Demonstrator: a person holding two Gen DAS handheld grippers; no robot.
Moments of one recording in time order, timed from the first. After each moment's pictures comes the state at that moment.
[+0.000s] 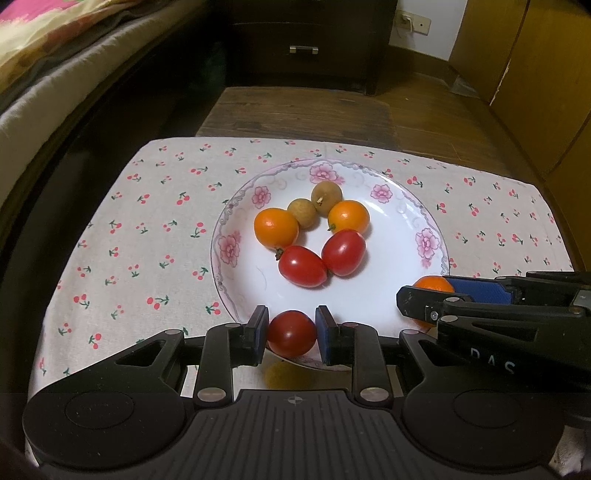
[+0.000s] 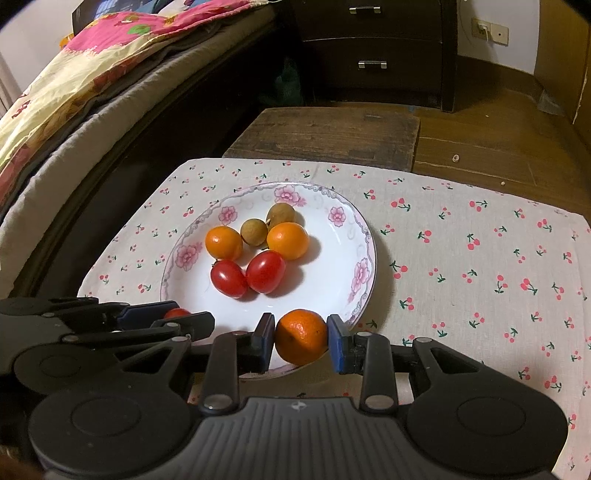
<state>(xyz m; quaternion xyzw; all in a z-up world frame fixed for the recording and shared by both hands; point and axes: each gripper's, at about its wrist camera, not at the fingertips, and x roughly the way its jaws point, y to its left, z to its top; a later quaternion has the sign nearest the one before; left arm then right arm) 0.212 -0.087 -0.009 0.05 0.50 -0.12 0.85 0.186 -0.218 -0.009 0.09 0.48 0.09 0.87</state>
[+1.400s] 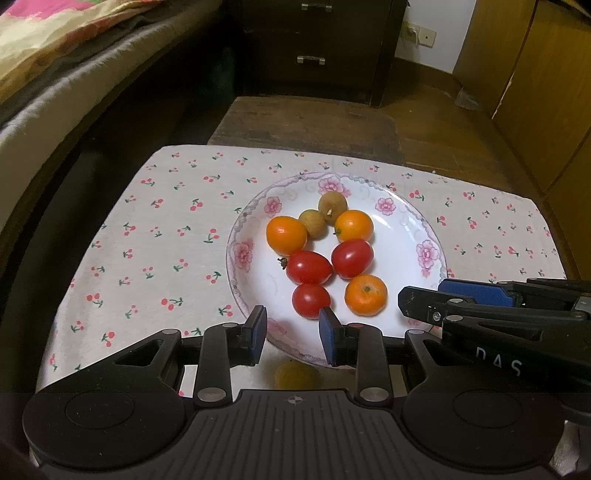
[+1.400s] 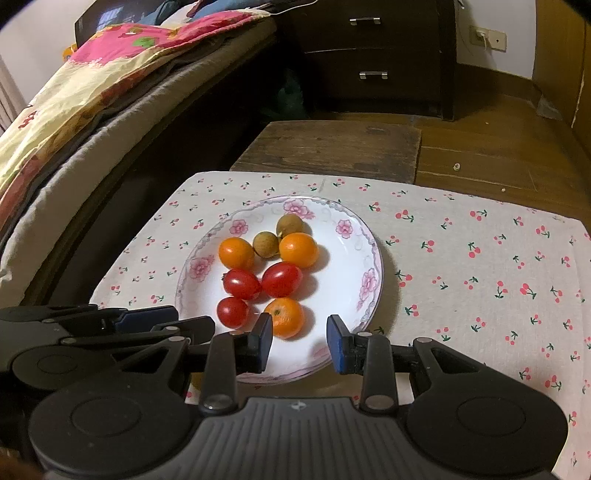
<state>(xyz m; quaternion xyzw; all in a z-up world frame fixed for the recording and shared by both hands) 0.206 -0.077 0.003 0.04 0.49 -0.11 0.86 0.180 -0.215 0.004 0.10 0.47 0.09 0.87</state>
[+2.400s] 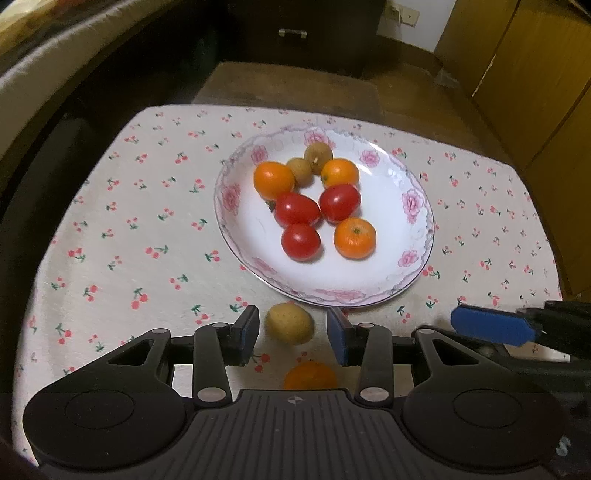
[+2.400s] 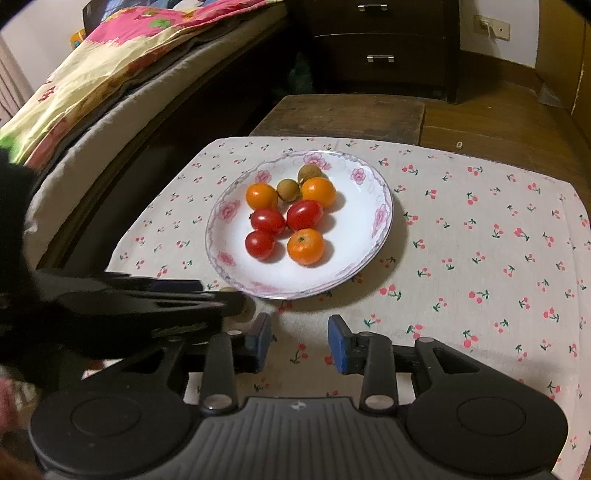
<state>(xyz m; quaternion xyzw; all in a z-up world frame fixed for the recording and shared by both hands) 0.185 -0.065 -0.016 0.03 0.53 -0.15 0.84 0.124 -0.204 0.006 0.09 0.49 0.10 0.86</state>
